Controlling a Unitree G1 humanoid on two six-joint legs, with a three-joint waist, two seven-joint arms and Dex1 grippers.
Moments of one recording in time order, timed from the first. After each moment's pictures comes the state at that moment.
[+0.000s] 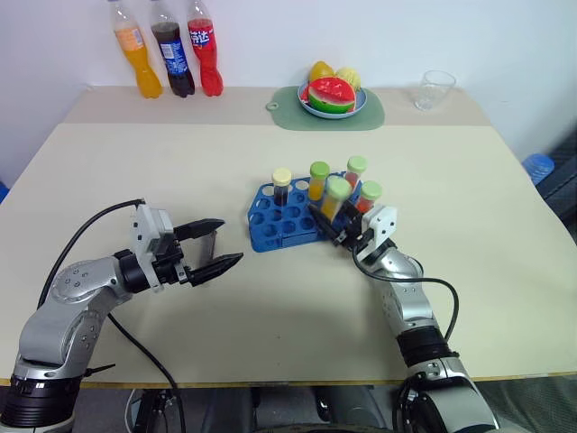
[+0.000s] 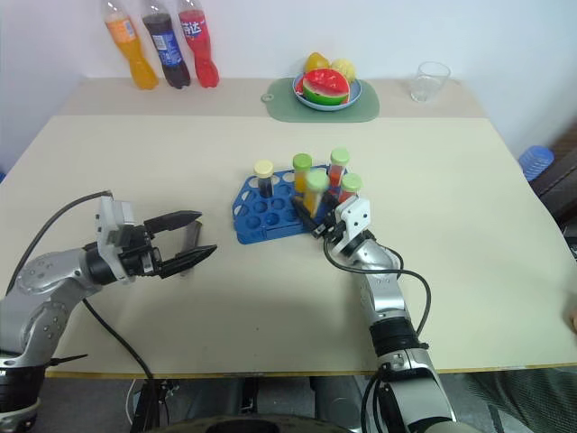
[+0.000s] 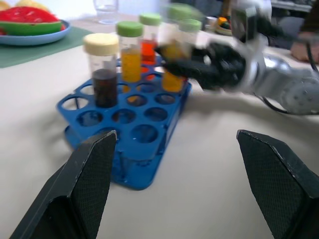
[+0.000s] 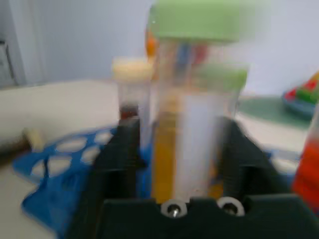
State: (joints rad) left arm -0.05 0.68 0.20 -0.35 -0.65 0.39 -0.94; right arm -0.34 -0.14 0.05 0.38 0.22 -0.36 0.67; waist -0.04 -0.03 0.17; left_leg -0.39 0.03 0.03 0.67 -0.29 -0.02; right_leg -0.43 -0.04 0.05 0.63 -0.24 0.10
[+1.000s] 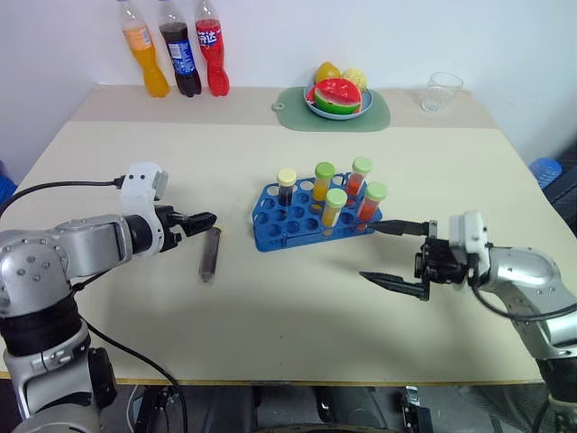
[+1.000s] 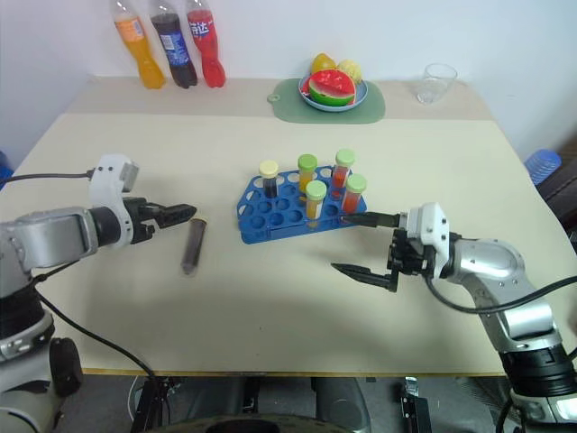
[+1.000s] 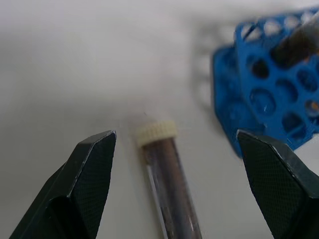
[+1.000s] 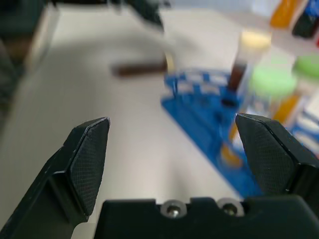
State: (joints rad) left arm -0.55 0.61 0.42 -0.22 -1.26 1.61 0.28; right arm -0.16 -0.81 -0.06 -0.26 0.65 0.21 1.13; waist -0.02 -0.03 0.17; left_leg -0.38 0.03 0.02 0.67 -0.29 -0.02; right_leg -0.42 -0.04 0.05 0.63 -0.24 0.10
